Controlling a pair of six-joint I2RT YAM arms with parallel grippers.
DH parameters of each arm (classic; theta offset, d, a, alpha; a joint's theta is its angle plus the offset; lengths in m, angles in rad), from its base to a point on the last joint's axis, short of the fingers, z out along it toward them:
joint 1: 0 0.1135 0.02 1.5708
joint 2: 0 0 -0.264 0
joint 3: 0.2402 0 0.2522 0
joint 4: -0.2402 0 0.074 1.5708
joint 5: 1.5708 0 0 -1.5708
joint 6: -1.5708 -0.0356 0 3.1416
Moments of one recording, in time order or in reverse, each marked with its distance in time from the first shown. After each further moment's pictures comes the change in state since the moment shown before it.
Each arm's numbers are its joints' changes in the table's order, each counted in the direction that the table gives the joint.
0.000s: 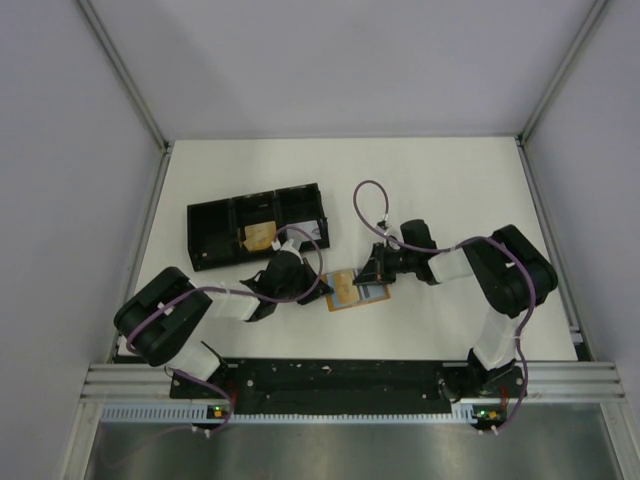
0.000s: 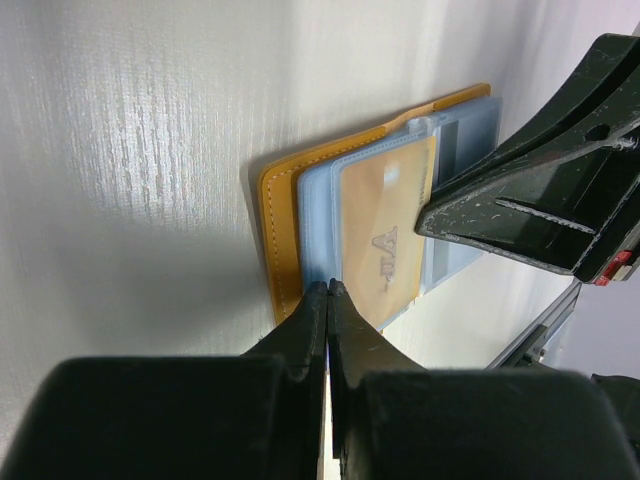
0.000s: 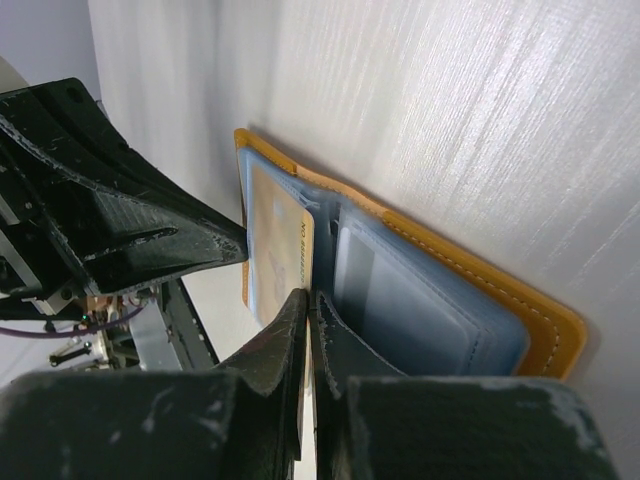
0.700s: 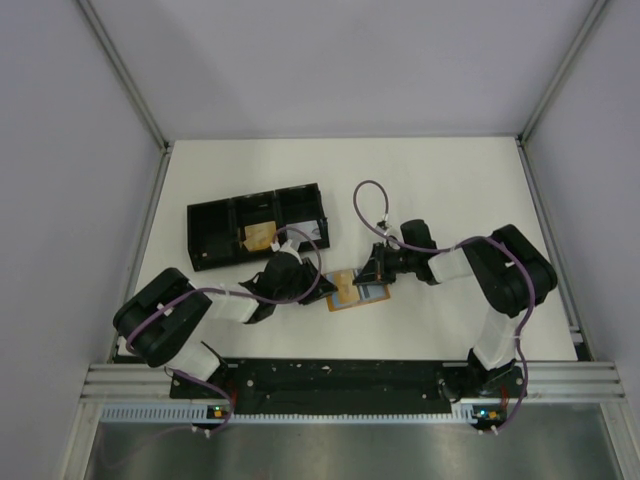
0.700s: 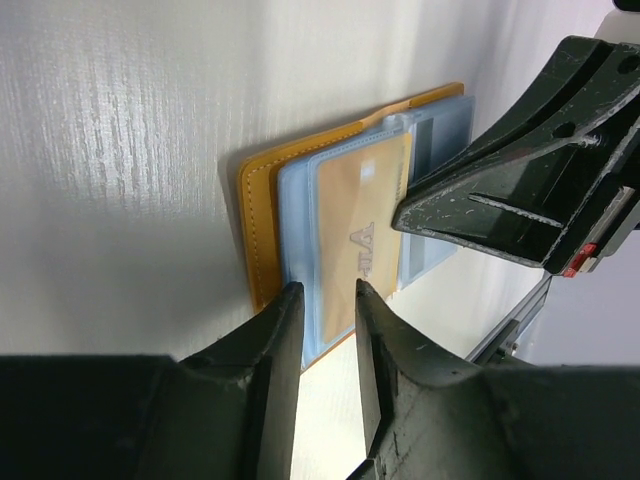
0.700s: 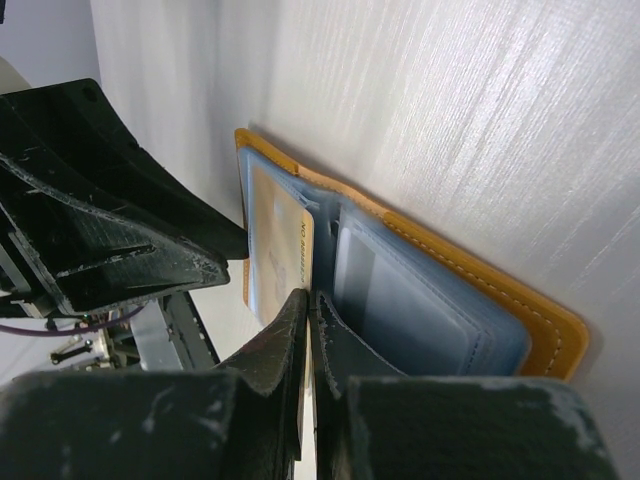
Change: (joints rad) left arm 0.001 0.006 -0.021 0.057 0.021 0.043; right arm -0.001 -0.003 0.000 0.007 -0.007 -0.001
